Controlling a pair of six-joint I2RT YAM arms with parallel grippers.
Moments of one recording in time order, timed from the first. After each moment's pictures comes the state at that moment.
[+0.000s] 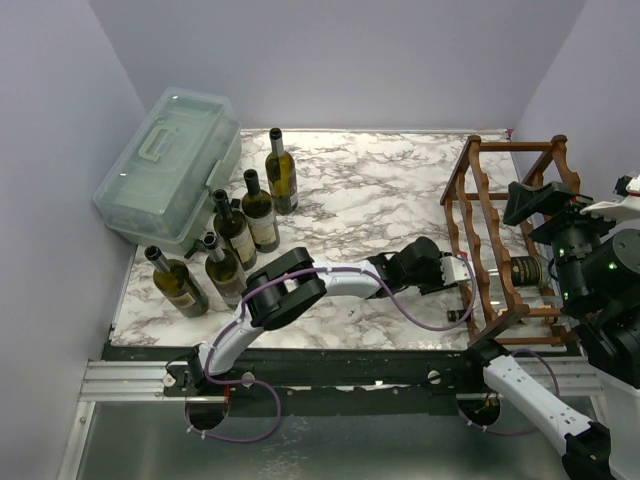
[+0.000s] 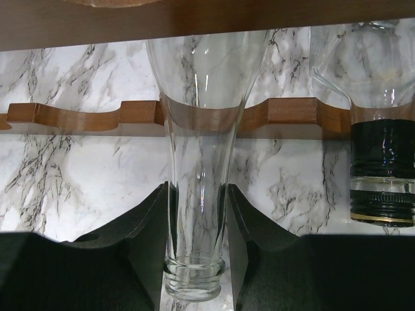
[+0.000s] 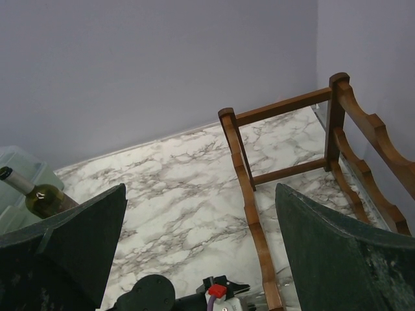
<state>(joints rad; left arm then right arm) -1.14 2.26 1.55 0.27 0.18 0.34 0.40 0.67 1.41 -0.71 0.53 0.25</state>
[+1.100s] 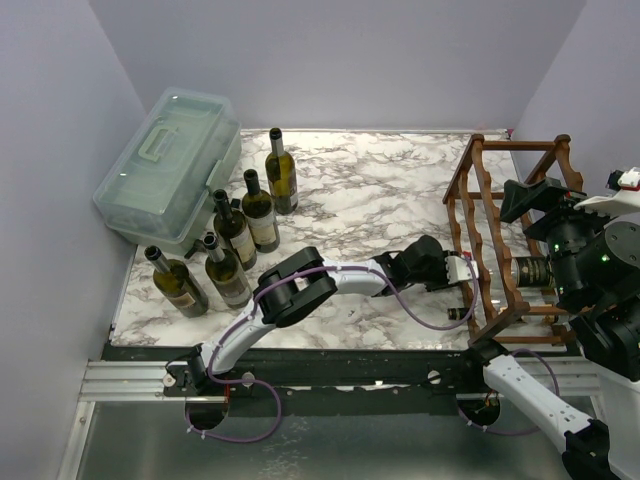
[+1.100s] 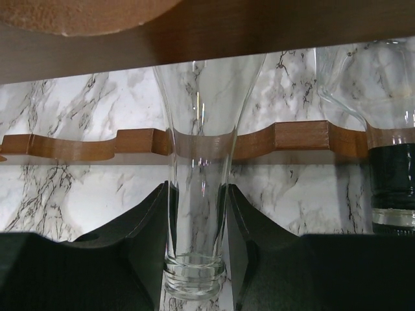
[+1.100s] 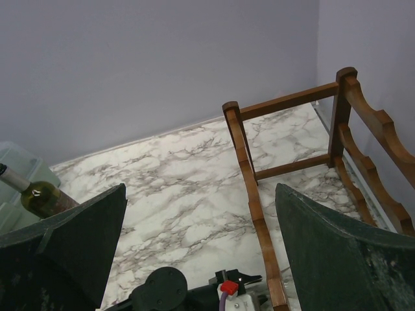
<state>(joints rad) -1.13 2.36 1.64 0.34 0.23 0.38 0.40 0.69 1.41 -0.71 0.53 0.25</state>
